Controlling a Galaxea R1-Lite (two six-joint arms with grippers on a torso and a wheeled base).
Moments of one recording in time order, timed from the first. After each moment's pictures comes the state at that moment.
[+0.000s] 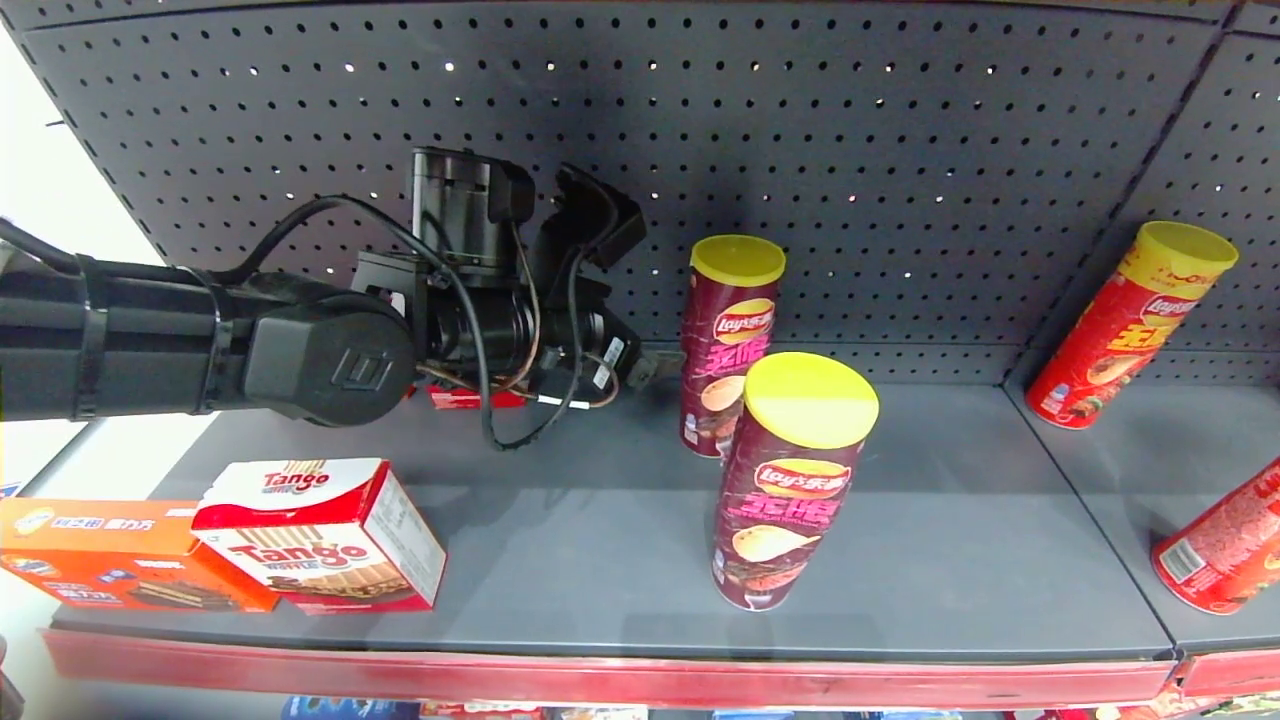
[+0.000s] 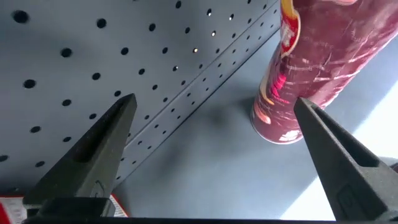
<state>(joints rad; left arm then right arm) -0.50 1.93 -1.44 -0.20 -0.14 0.36 -0.01 0.00 0.00 0.00 0.02 -0.01</state>
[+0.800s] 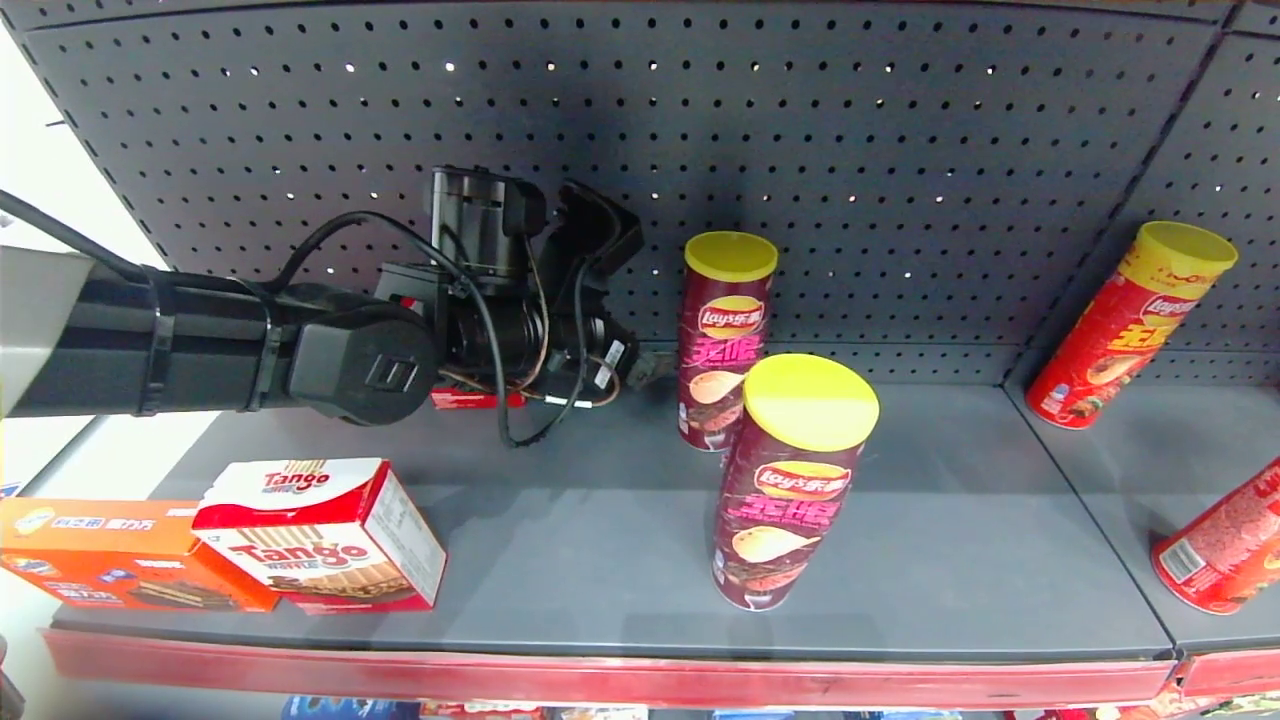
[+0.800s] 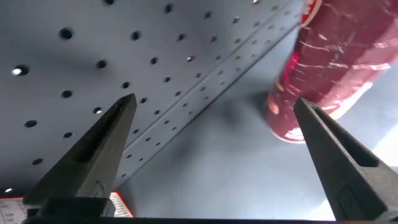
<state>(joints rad) -0.49 1.98 -1.47 -0.22 -0.10 0.35 -0.01 0.00 0.00 0.00 0.02 -0.01</state>
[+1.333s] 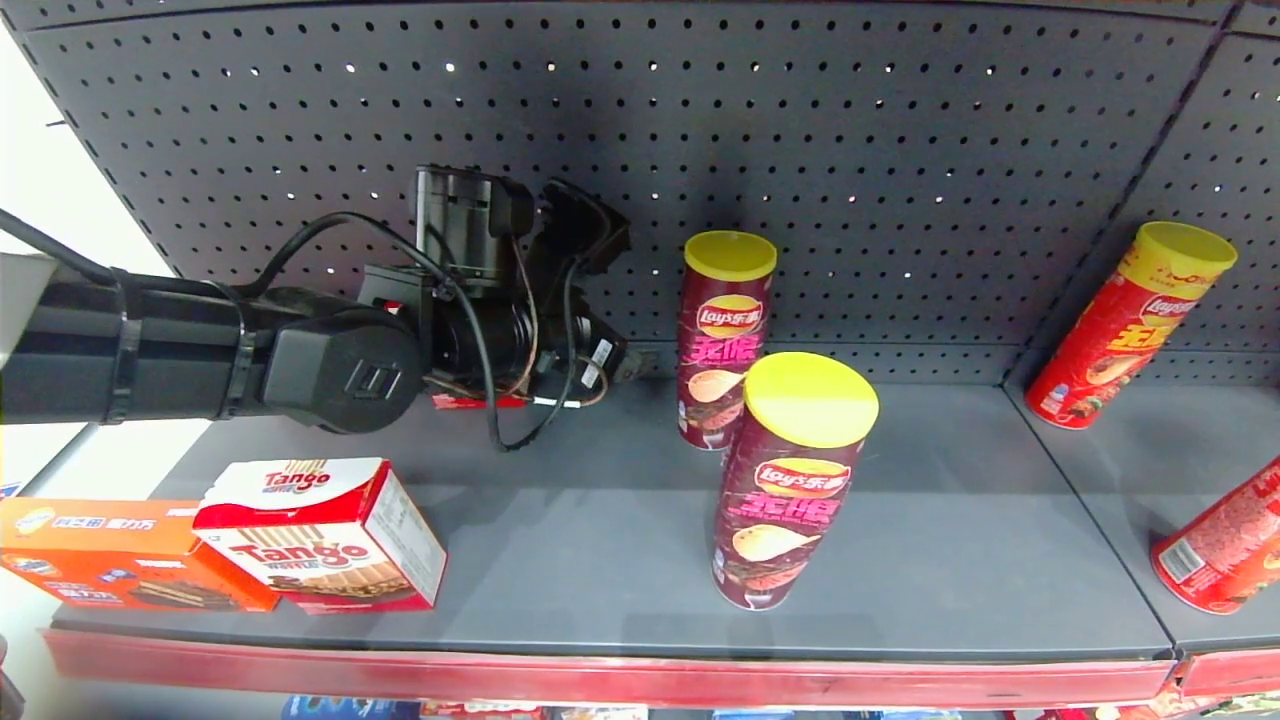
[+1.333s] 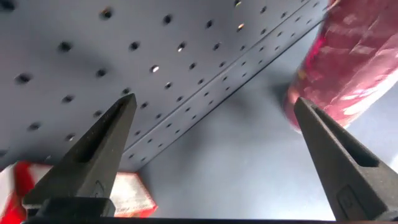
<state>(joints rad) -0.48 1.95 -1.42 -0.24 0.00 0.36 -0.01 0.00 0.00 0.00 0.02 -0.01</state>
